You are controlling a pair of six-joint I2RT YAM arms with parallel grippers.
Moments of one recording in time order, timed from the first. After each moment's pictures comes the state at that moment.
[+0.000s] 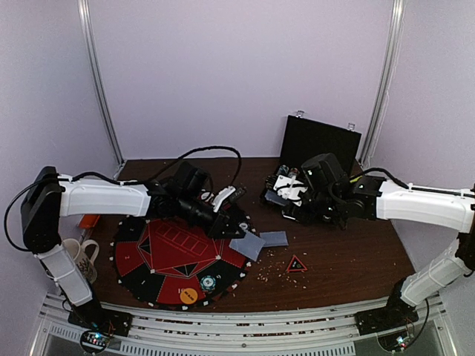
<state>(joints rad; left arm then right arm) -0.85 1.69 1.12 -0.17 0.65 -0.15 0.84 1.39 1.03 -0.34 0.26 -0.49</state>
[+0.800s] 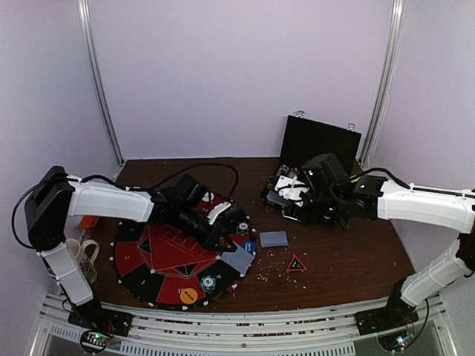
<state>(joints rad) -0.82 1.73 1.05 -0.24 0.66 -0.13 0.84 1.38 1.03 -0.36 0.27 -0.49</state>
